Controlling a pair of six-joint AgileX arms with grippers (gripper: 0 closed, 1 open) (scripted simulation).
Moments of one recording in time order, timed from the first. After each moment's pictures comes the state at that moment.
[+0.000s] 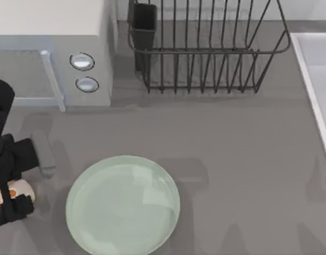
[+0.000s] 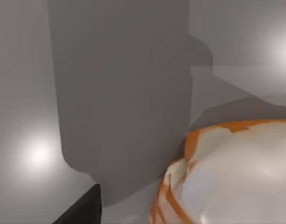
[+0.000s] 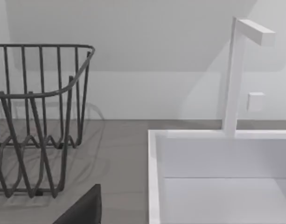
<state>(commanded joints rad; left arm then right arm) -0.06 1.78 0.82 -0.61 0.00 1.10 0.00 0.00 0.00 0.00 0.00 0.00</state>
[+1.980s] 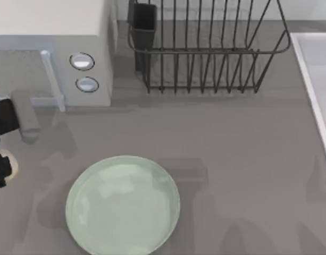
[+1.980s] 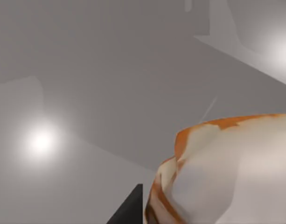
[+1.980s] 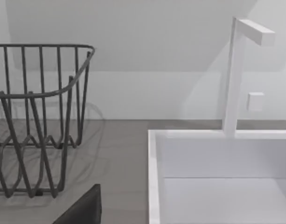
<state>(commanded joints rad) -0.06 1.55 1.11 -1.12 0.01 1.07 0.00 0.00 0.00 0.00 0.00 0.00</state>
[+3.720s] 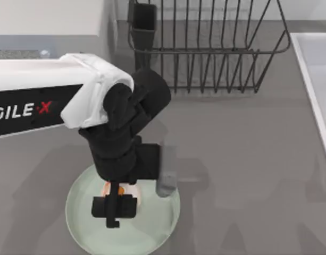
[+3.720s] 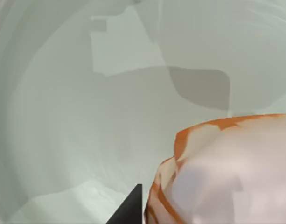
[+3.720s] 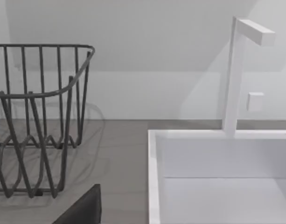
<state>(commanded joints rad) -0.70 1.80 1.18 -0.95 0.02 0.93 0.00 0.00 0.00 0.00 0.00 0.00</state>
